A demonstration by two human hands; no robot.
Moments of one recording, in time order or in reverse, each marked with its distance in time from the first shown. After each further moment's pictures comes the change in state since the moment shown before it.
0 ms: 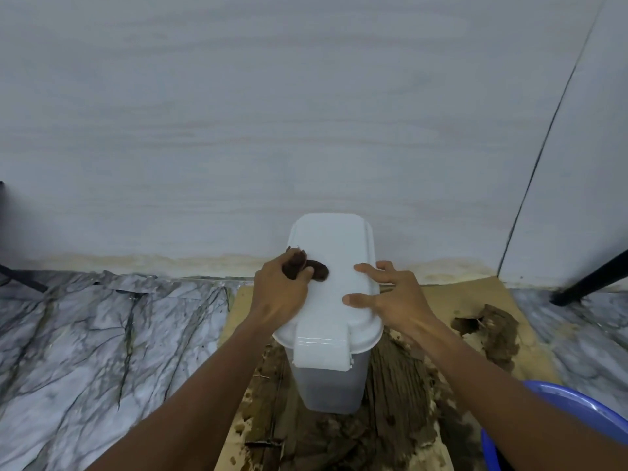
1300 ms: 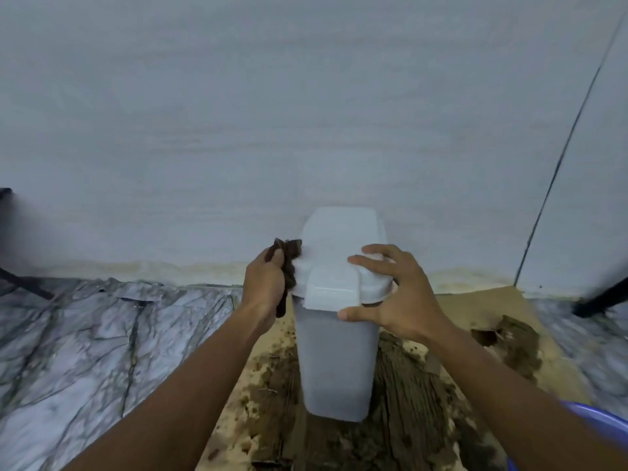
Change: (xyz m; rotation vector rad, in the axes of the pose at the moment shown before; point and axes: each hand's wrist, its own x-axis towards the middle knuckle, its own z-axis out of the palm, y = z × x) left_hand 0.030 0.002 -0.019 -0.510 0.098 -0.221; right_hand 0.023 -0.005 0.004 -0.450 0.014 -0.519
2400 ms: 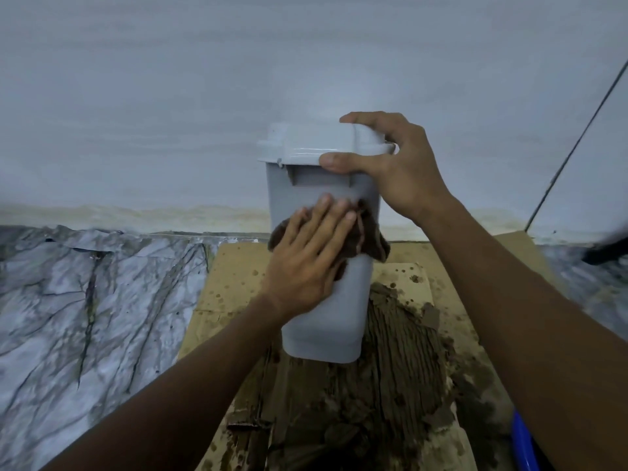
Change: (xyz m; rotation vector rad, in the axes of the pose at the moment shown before) left_hand 0.052 -0.136 0.056 0.969 -0.054 1.507; right_hand 0.095 0.018 0.009 0.255 0.130 0.106
